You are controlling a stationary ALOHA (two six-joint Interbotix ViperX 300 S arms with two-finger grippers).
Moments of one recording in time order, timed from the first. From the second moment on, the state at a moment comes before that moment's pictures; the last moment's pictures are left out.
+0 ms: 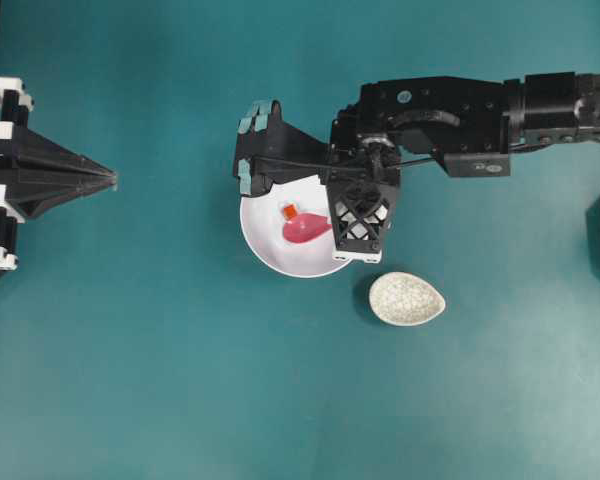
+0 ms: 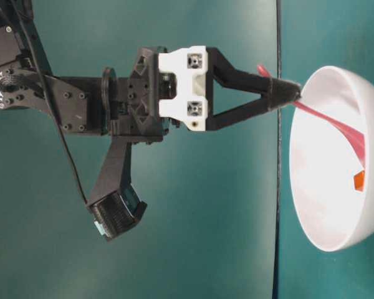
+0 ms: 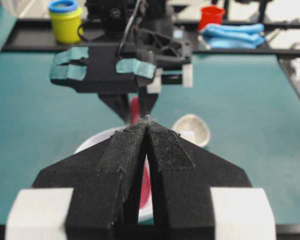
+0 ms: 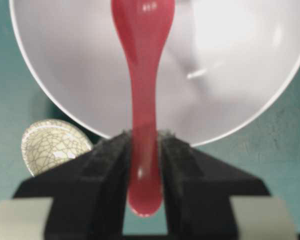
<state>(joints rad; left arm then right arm) 0.00 -0.94 1.14 0.01 -0.21 -0.01 -0.10 0.23 0.07 0.14 1.18 -0.01</state>
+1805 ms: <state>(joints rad) 0.00 -0.94 1.14 0.02 -0.21 -0.01 -0.15 0.23 0.09 0.12 1.11 0.00</state>
